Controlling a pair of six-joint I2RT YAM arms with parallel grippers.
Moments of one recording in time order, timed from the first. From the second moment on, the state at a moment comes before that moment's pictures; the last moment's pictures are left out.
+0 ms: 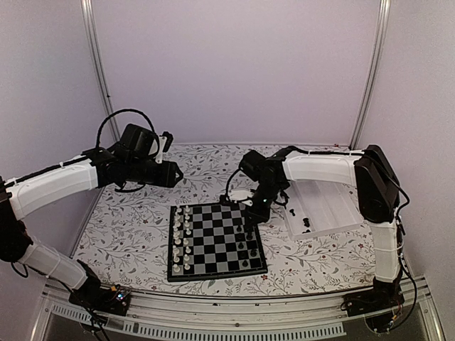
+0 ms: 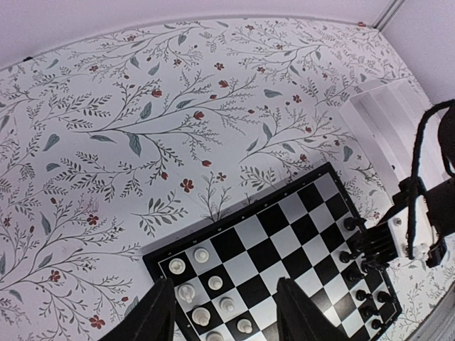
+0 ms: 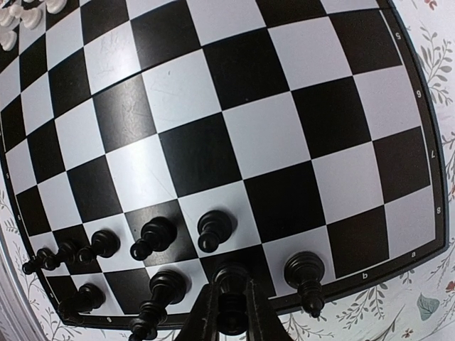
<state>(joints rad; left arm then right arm) -0.61 1.36 1.08 -0.44 -0.07 -0.31 0.82 2.13 1.68 -0.89 -0.27 -0.56</state>
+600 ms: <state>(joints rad) -0.61 1.38 1.08 -0.44 -0.06 -0.31 0.82 2.12 1.75 -0.94 -0.27 -0.56</state>
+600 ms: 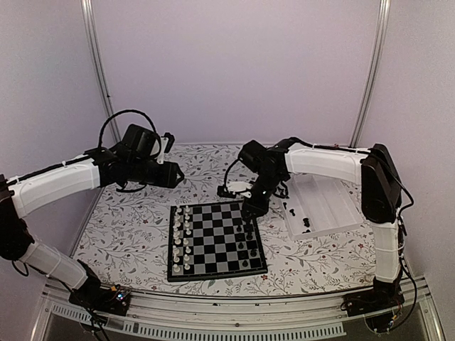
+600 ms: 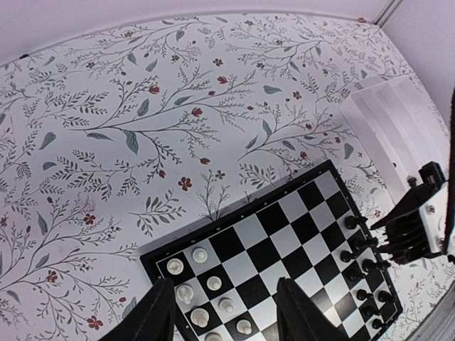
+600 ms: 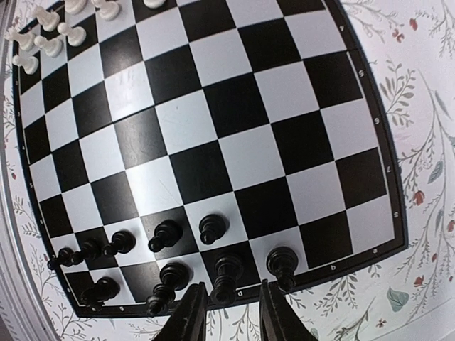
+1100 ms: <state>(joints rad) -0.62 1.46 1.18 -0.40 0.07 -0.31 0.63 1.74 1.60 -0.93 -0.30 -0.56</state>
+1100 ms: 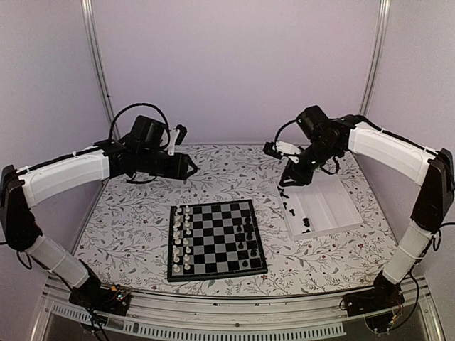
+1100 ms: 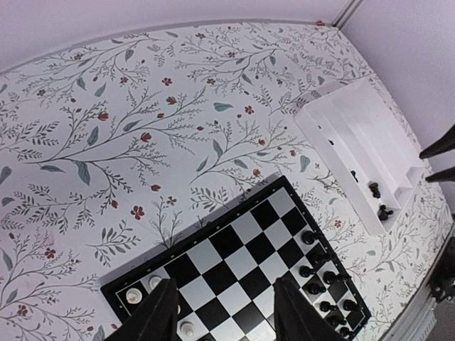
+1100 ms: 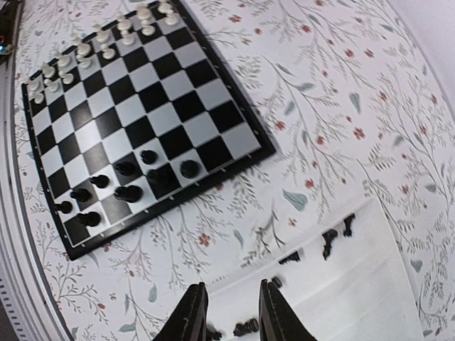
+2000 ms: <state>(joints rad) -0.78 1.79 1.55 -0.44 0.12 -0.28 0.39 1.74 1.22 -0.72 -0.24 -0.56</state>
